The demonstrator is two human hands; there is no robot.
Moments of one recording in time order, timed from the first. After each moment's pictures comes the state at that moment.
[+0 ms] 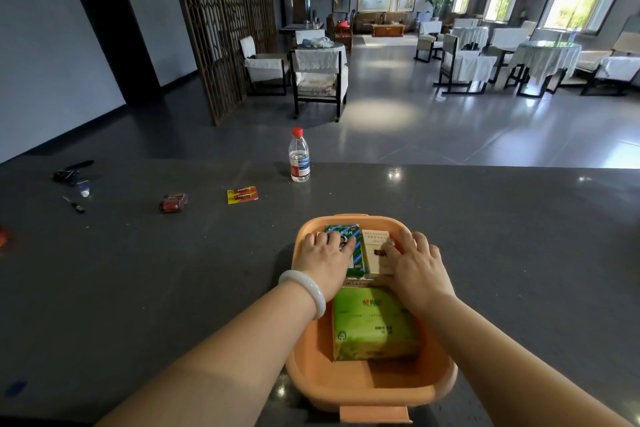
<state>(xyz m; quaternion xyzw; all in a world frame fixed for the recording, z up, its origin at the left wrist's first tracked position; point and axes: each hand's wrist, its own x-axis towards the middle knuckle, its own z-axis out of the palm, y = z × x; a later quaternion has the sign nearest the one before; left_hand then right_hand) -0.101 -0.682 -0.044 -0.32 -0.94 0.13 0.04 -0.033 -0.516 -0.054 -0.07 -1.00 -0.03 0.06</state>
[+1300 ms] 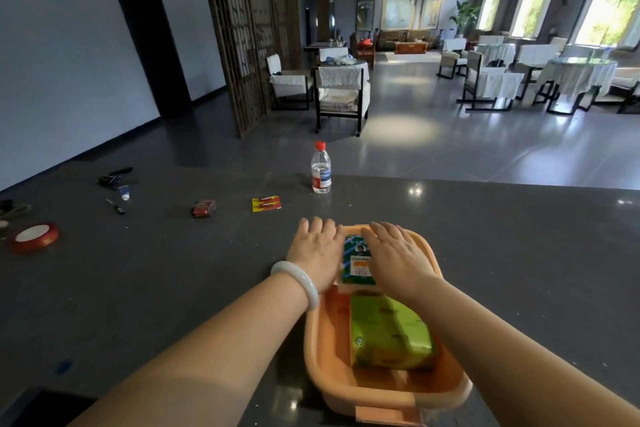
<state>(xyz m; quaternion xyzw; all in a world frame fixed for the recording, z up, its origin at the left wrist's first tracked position) -0.092 -0.715 0.001 -0.28 -0.94 0.16 0.12 -0.044 -0.561 -0.005 0.05 -1.00 0.02 0.06</state>
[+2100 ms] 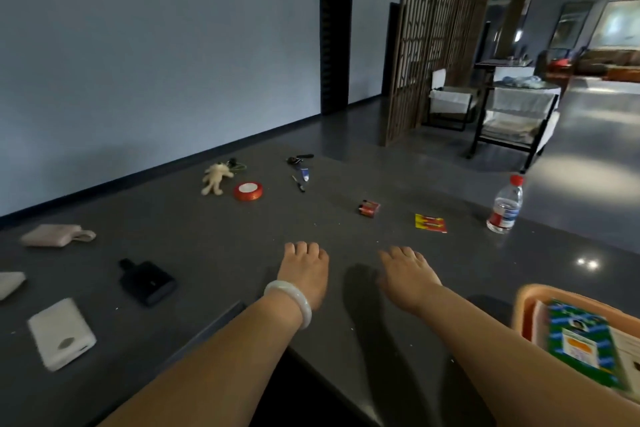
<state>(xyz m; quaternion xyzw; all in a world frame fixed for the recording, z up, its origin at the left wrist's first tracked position) -0.054 -1.009 -0.011 0.04 -0.98 0.18 0.00 -0.110 -0.821 -0.002 0.26 -0.96 0.00 -0.03</state>
